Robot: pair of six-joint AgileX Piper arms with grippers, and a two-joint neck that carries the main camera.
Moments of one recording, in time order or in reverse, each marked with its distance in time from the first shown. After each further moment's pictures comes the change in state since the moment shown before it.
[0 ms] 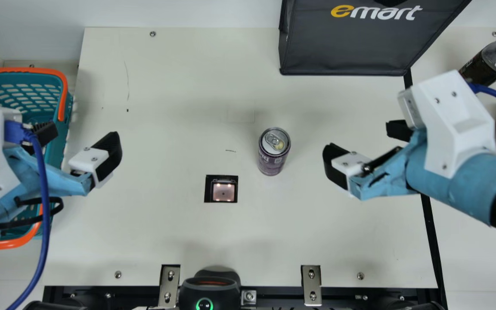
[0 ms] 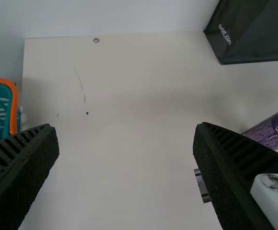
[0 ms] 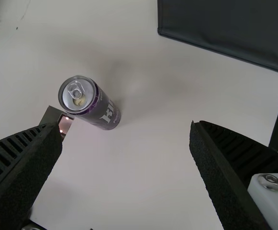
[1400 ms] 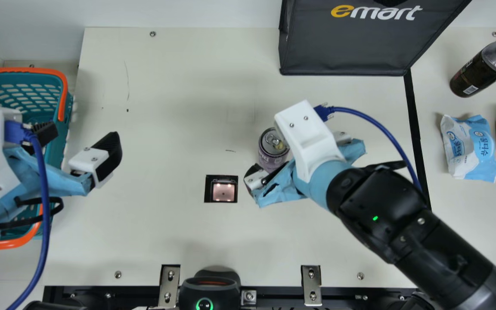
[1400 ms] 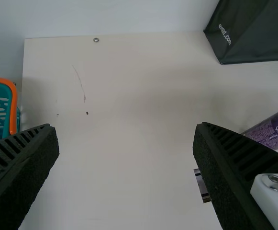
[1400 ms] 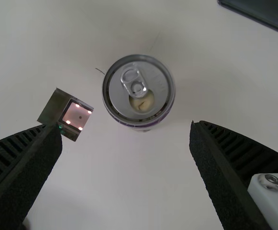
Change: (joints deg) left arm 0.0 0.0 0.0 0.0 0.0 0.0; right arm 32.6 10.9 10.8 -23.5 -17.0 32.0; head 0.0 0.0
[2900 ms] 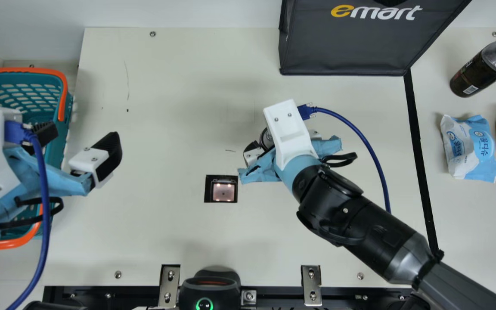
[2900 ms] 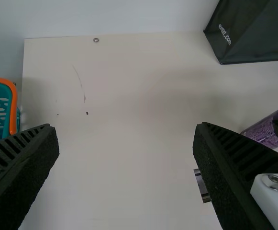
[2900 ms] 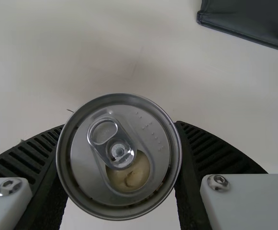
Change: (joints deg) left arm 0.0 0.0 0.0 0.0 0.0 0.0; right arm 1.8 8.7 5.0 -20.3 -14.7 24.6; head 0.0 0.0
